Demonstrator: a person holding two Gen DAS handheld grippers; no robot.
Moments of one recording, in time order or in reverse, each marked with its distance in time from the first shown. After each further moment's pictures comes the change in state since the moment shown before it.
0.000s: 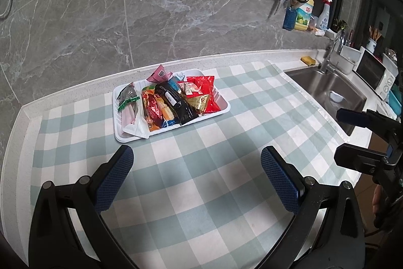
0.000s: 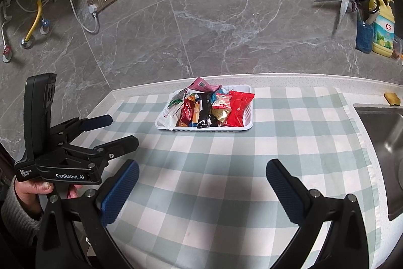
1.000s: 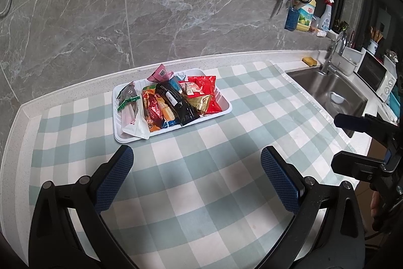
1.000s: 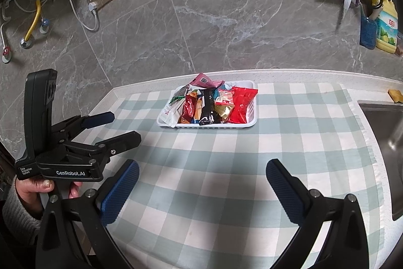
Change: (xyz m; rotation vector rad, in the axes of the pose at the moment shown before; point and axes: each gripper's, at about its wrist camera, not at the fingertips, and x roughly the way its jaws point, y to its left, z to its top) left arm 0.003 0.003 0.001 0.004 -0.001 -0.004; right arm 0.007 0.006 -0.005 0.008 0.013 0.003
